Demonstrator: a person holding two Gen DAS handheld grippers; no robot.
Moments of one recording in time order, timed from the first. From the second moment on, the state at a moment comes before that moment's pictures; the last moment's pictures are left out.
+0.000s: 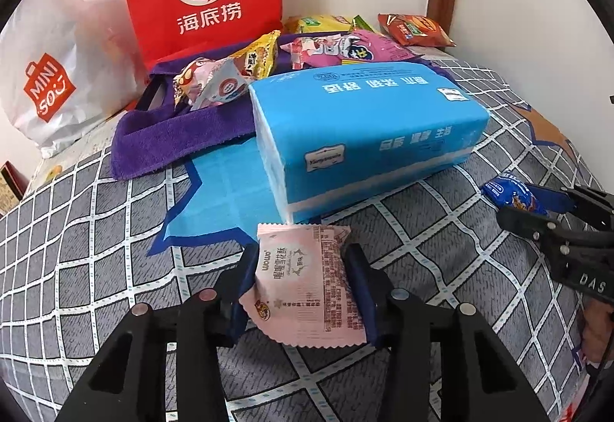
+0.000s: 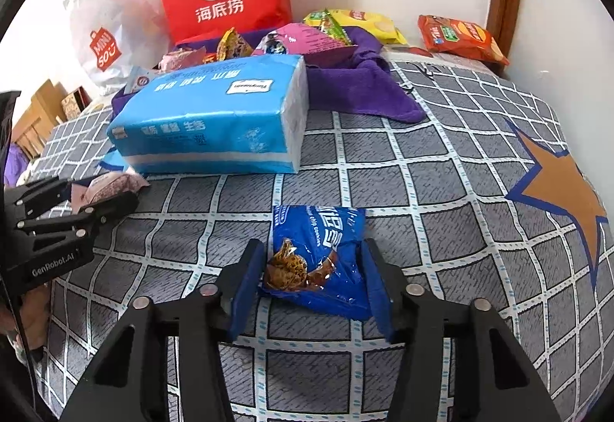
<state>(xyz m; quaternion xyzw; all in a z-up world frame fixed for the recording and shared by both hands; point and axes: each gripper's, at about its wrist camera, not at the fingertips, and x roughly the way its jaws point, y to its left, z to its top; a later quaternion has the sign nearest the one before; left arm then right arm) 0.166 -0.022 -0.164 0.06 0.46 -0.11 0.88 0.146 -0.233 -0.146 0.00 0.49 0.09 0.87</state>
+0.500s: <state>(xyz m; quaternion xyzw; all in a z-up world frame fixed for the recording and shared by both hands) 0.144 -0.015 -0.116 0.00 0.47 -0.15 0.87 0.132 -0.226 -0.092 0.01 0.47 0.09 0.88</state>
